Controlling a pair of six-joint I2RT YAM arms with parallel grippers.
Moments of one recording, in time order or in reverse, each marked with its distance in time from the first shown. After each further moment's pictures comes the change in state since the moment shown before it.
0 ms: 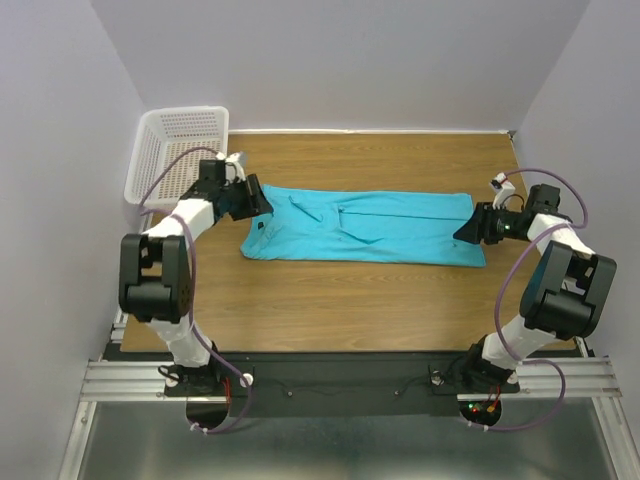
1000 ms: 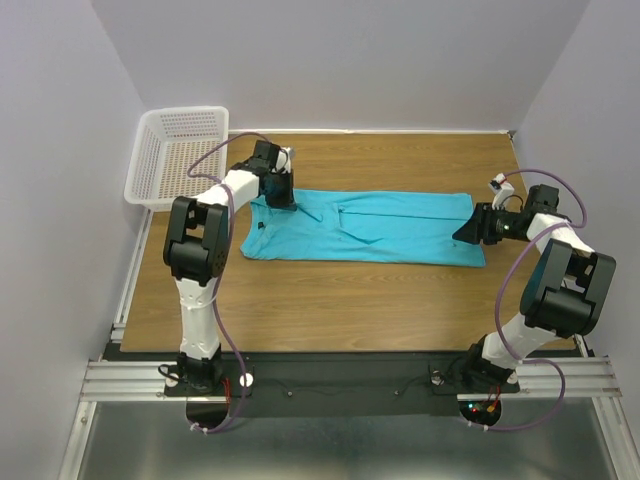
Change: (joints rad) left arm -0.233 0.450 0.502 -0.263 -0.154 0.079; right arm 0.000 0.018 0.000 0.001 -0.012 0.005
